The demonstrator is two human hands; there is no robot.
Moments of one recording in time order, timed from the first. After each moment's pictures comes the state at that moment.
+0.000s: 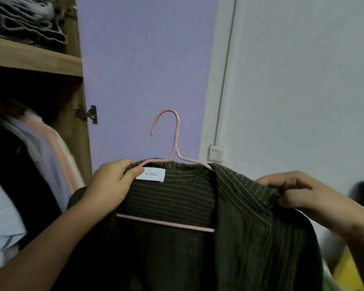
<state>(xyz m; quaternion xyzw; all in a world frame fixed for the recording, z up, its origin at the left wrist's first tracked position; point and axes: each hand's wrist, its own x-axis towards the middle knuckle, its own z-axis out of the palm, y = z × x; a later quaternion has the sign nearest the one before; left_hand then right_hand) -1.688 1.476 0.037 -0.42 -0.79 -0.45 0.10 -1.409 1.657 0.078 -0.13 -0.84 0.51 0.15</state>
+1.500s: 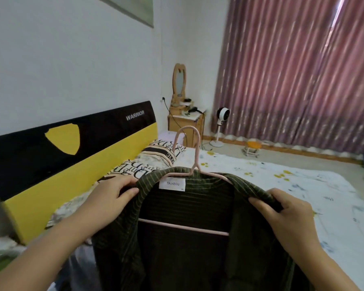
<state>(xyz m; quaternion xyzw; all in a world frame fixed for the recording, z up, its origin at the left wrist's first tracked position) -1.079 1.667 -0.029 -0.91 -0.26 -0.25 -0.23 -0.861 1.409 -0.053 -0.78 -0.42 -0.25 0.40</state>
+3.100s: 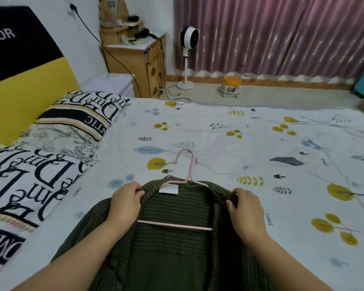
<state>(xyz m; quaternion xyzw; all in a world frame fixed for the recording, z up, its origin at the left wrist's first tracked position) -0.437 1.875 -0.406 -0.89 -0.34 -0.14 -0.26 -0.316 1.639 -0.414 -0.96 -0.15 0.02 0.23</state>
